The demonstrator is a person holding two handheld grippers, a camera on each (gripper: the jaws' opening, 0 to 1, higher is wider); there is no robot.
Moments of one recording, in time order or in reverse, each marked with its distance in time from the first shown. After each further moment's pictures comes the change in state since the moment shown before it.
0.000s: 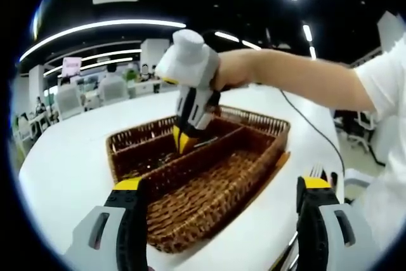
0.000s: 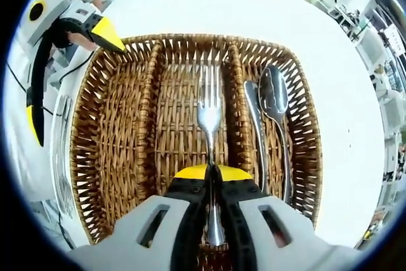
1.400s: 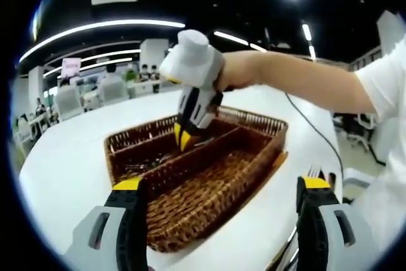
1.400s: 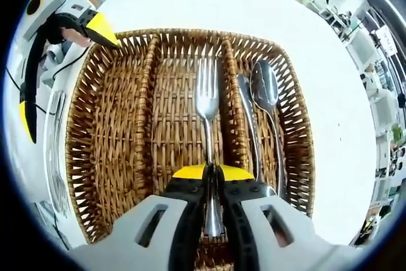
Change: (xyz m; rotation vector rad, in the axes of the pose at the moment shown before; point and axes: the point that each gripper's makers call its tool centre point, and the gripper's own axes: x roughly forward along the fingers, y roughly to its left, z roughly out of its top) left arm 0.006 -0.005 0.000 0.006 0.012 -0.012; right arm -0.016 -0.007 -0.026 0.088 0.091 -0.115
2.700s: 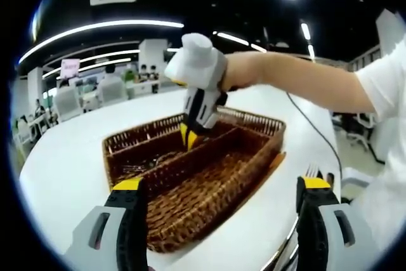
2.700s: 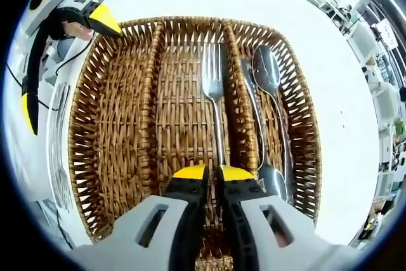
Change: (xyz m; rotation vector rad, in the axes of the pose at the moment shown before) left arm -0.001 -0.012 0.000 0.015 0.008 -0.003; right arm -0.008 0.004 -0.022 0.027 0.010 -0.029
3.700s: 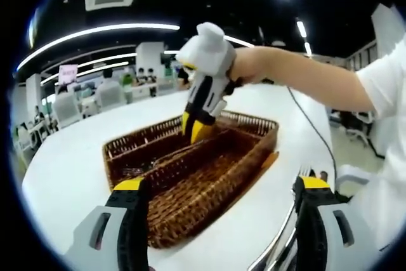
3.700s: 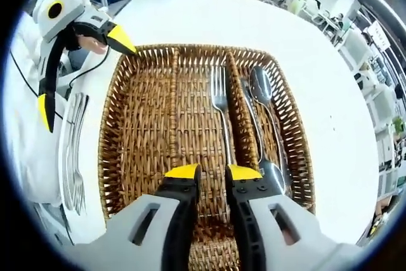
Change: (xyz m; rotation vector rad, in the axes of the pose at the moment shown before) left arm -0.013 -0.013 0.007 0.041 -0.005 -0.004; right arm -0.042 0.015 0.005 0.035 -0.156 -0.021
